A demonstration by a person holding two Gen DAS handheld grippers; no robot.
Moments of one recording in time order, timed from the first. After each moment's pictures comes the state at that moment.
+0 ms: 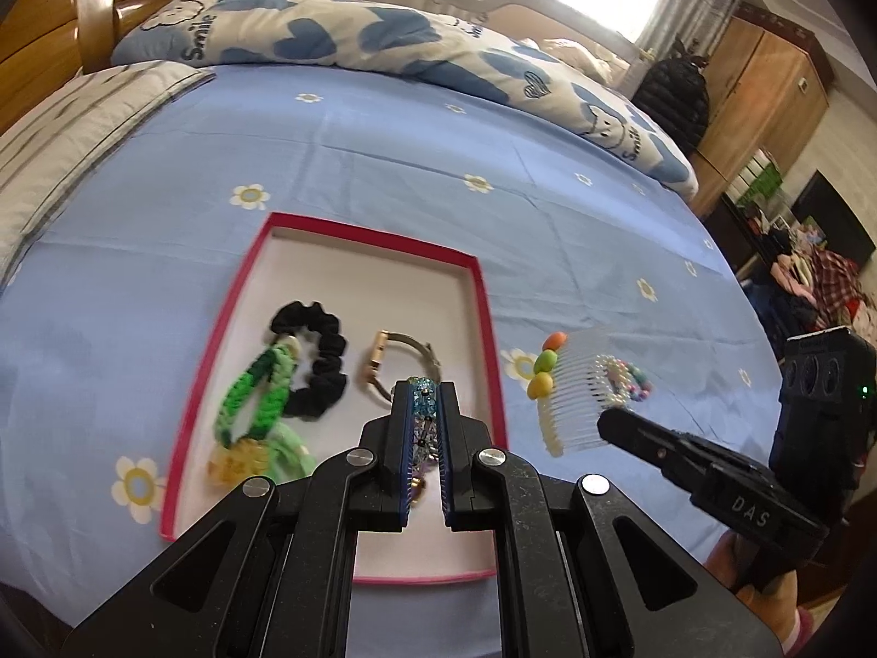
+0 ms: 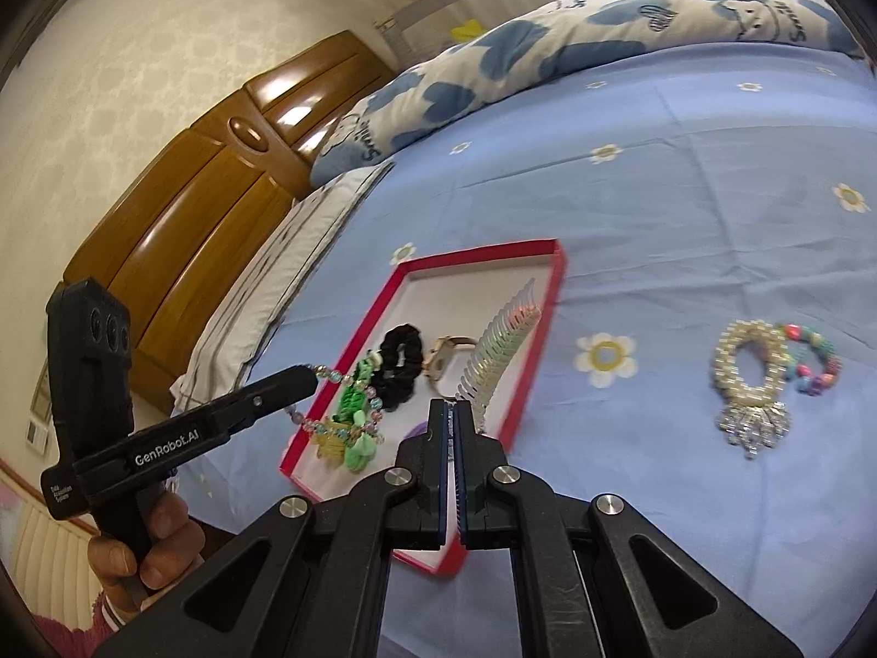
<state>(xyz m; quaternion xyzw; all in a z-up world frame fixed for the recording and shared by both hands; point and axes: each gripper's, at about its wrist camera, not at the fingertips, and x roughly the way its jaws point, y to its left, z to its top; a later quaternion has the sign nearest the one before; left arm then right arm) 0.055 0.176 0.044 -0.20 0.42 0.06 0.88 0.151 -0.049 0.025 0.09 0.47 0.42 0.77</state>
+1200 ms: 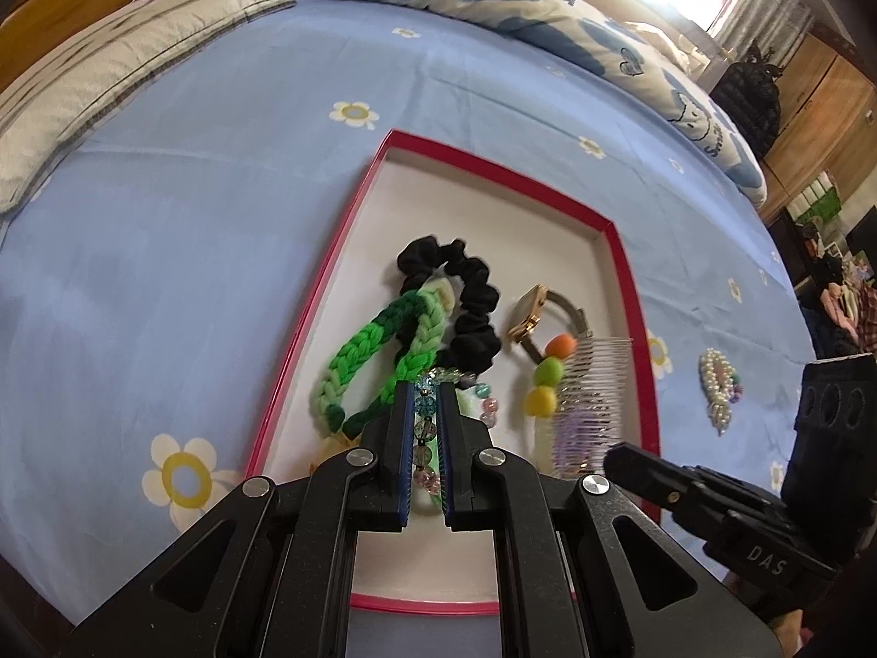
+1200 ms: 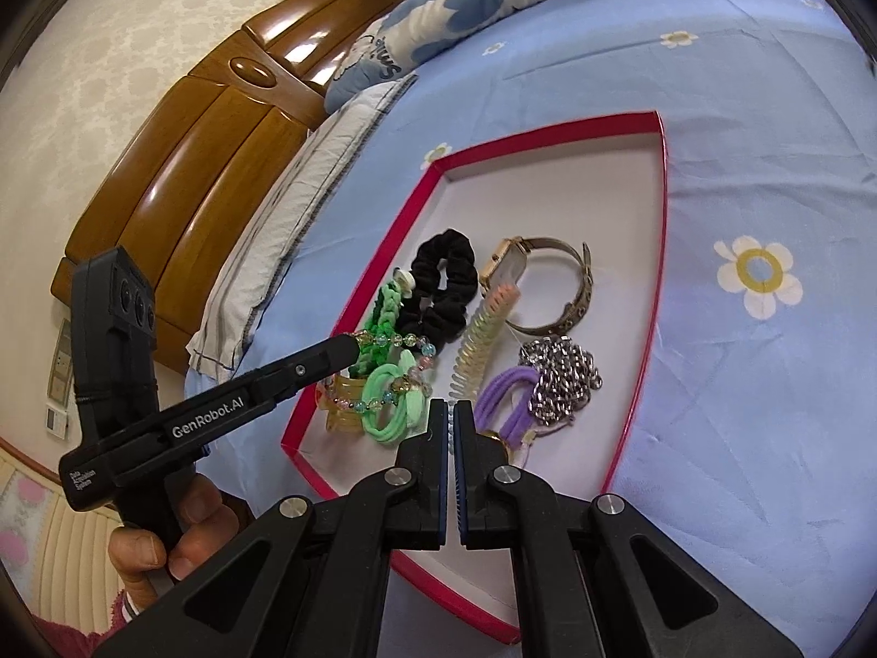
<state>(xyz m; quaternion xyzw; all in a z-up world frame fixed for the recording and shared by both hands) 0.051 0.238 -0.030 -0.23 0.48 0.12 0.84 0.146 0.013 -0.039 0.09 0.54 0.45 0.71</state>
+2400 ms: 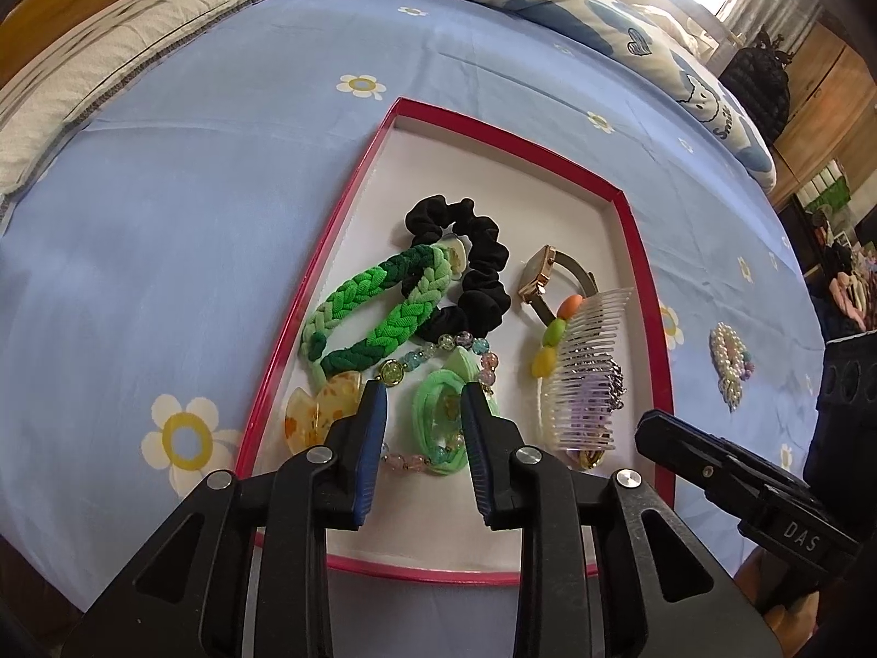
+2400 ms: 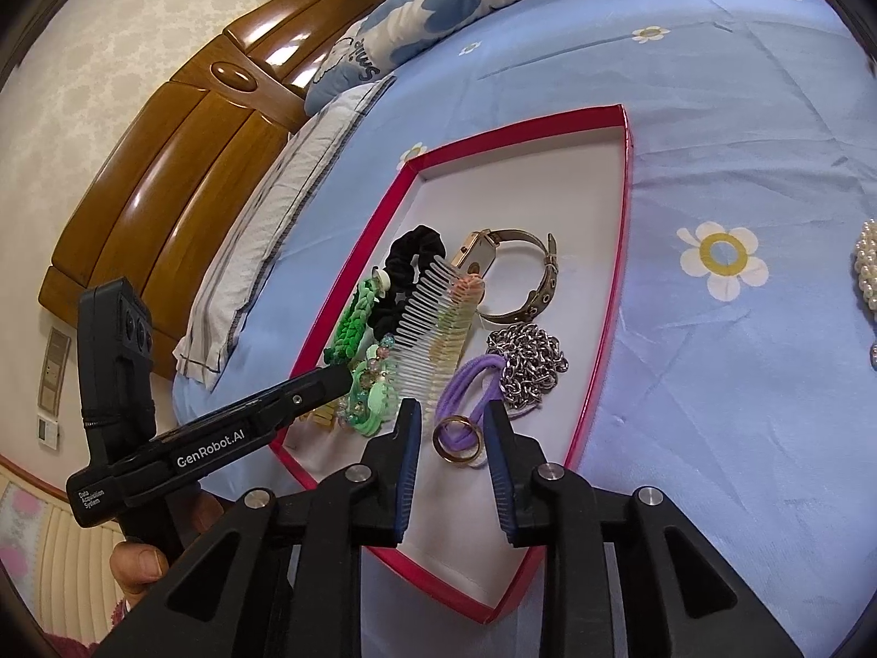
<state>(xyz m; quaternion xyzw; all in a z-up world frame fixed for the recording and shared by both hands) 0.042 0.229 -0.034 -0.23 0.50 0.13 0.83 0.146 0.001 -0.036 0.09 0.55 0.43 0.72</state>
